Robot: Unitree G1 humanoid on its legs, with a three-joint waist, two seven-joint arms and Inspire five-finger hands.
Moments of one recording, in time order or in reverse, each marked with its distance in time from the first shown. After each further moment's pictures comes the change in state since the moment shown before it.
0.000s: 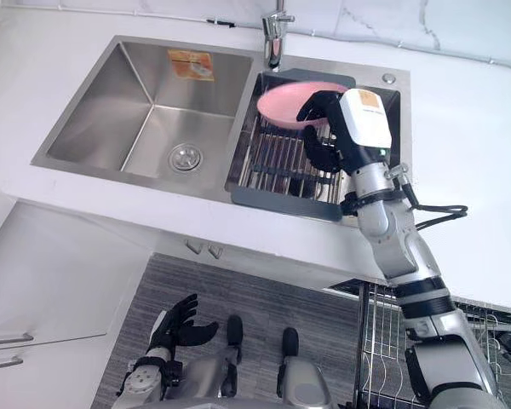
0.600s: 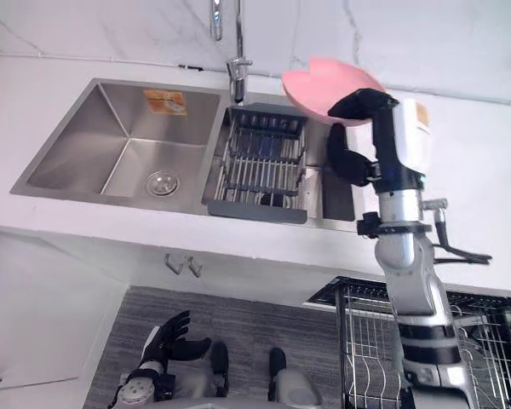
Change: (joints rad) left arm 0.010 0.015 0.043 0.098 0.026 0.015 0.000; right arm 0.308 0.130 -0.260 -0.291 0.067 -0.024 -0.009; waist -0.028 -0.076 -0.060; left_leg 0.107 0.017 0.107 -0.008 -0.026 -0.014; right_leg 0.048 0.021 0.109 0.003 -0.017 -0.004
